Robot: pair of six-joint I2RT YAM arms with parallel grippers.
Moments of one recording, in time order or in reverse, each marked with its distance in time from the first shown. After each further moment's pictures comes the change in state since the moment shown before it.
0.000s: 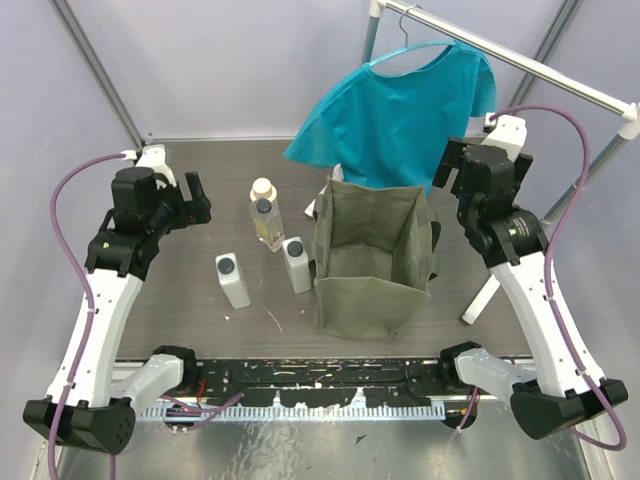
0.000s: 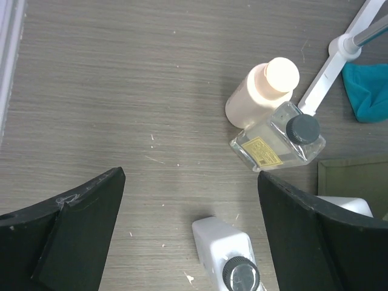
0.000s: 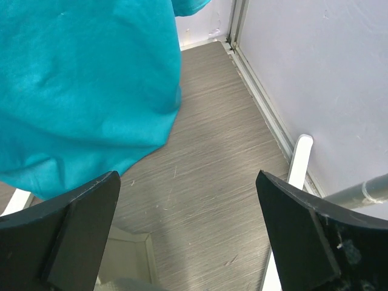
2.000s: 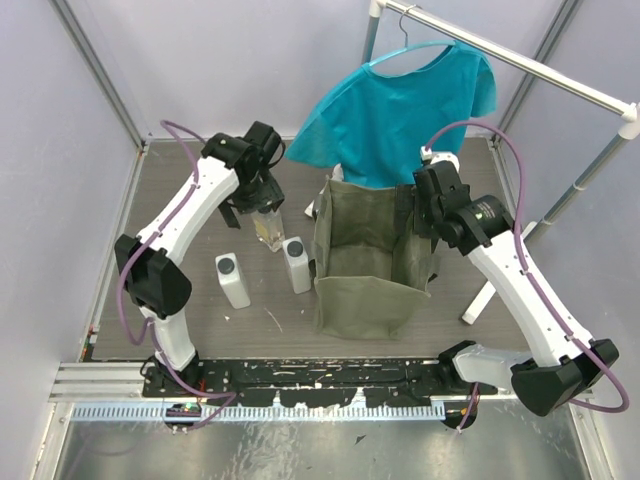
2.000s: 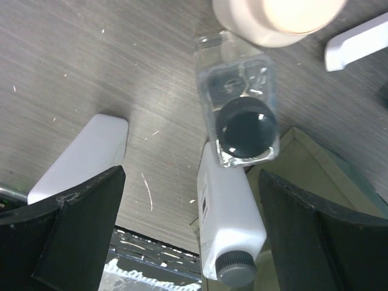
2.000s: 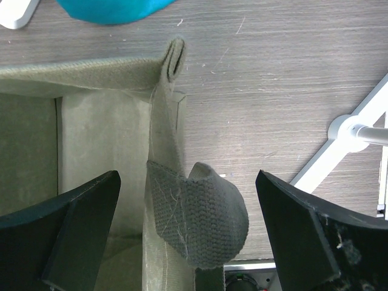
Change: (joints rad) left arm -0.362 0.850 0.764 -0.714 -0.216 -0.781; right arm 0.163 0.141 0.034 -0.431 -0.276 0.132
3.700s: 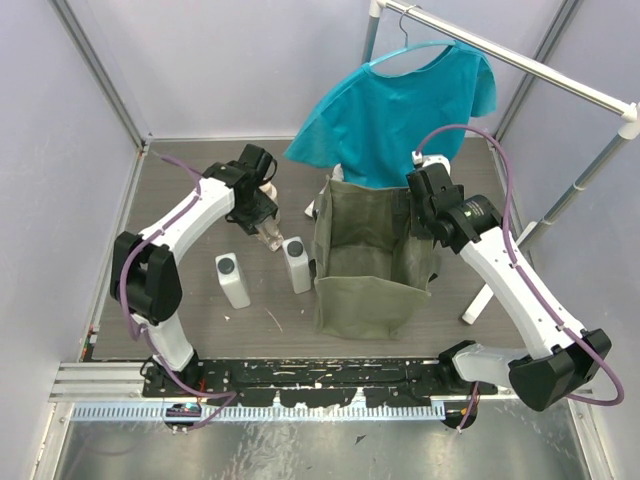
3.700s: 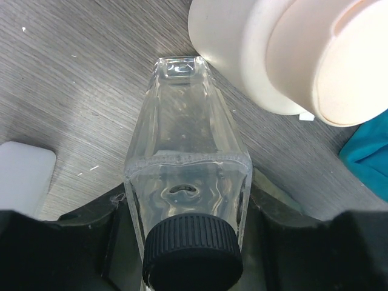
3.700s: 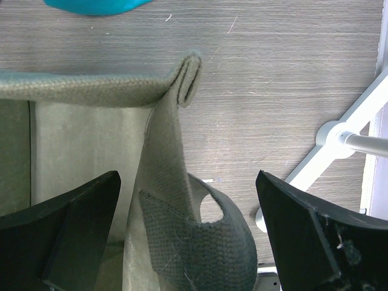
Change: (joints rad) left arm 0.060 -0.063 -0.412 0.441 0.093 -0.201; right arm 0.000 0.027 -0.058 0.046 0.027 -0.062
